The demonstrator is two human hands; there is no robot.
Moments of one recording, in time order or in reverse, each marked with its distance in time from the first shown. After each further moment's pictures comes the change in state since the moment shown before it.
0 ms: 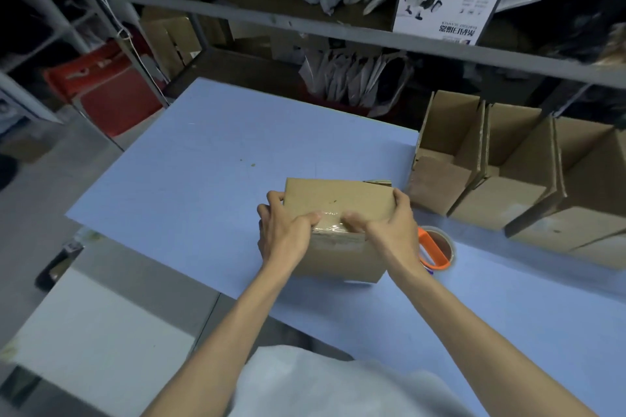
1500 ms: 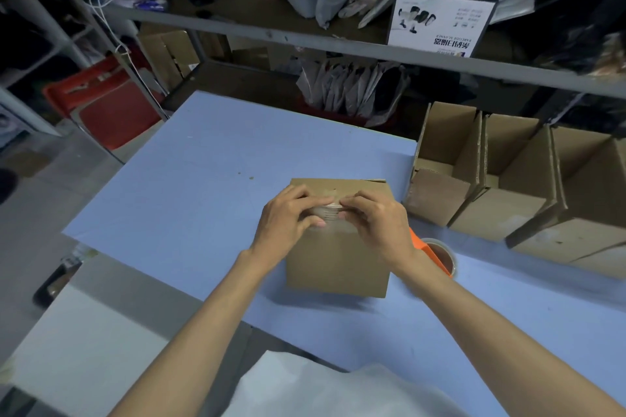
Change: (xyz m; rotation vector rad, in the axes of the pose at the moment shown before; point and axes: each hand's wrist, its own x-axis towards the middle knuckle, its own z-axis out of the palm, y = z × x) left_hand 0.051 0.008 -0.009 0.277 -0.048 0.938; right_hand 0.044 -0.007 0.006 -0.428 0.011 -0.979
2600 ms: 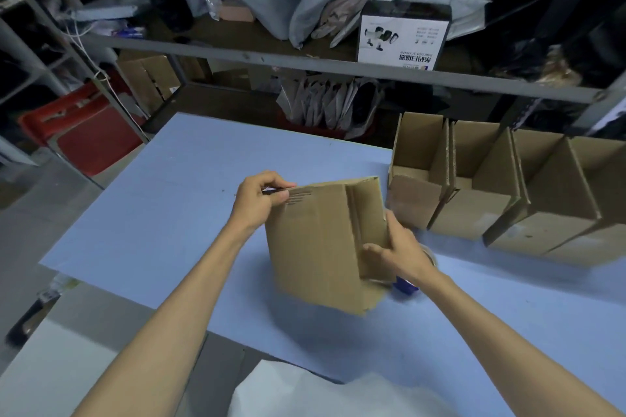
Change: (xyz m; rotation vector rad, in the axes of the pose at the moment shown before) left_hand 0.045 -0.012 -0.019 -0.524 0.001 -0.376; right_hand -0.047 0.052 -0.028 0.334 -0.352 0.624
